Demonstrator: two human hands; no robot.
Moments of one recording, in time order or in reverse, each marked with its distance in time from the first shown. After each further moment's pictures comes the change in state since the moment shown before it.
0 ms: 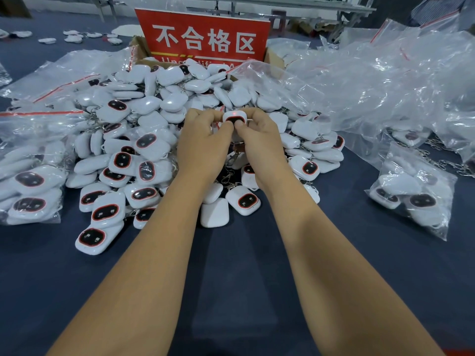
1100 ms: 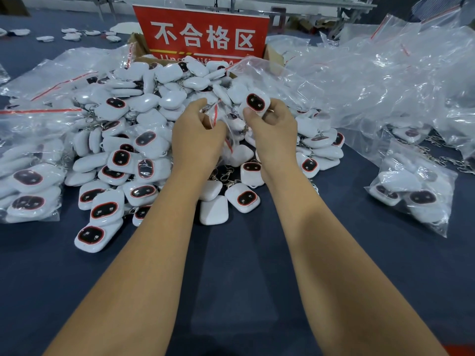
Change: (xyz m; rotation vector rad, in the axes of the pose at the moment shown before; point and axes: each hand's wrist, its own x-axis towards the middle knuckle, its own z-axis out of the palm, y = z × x) left_hand 0.005 -0.003 -0.003 -0.067 0.055 -0.071; right_hand 0.008 0.002 -0.009 0.132 0.220 -0.101
